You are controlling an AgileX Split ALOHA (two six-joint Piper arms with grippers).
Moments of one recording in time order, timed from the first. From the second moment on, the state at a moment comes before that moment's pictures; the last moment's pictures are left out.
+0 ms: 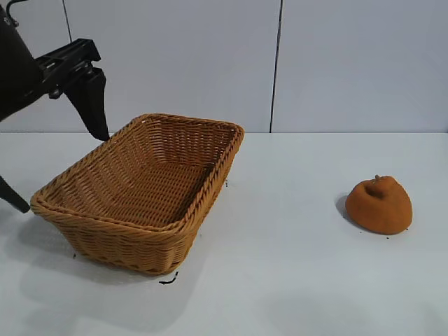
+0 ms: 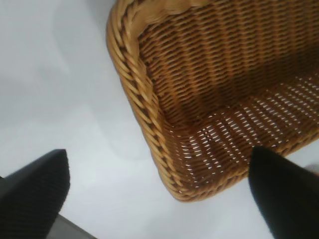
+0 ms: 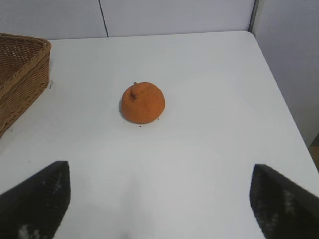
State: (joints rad) left arm -0.47 1.63 -1.05 -0.10 0.76 -1.46; right arm -0.06 -0.01 -0.49 0.02 1.02 -0.01
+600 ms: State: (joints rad) left arm -0.47 1.83 -1.05 -0.10 0.69 -1.51; right arm -0.06 -0.01 -0.49 0.02 1.02 -0.01
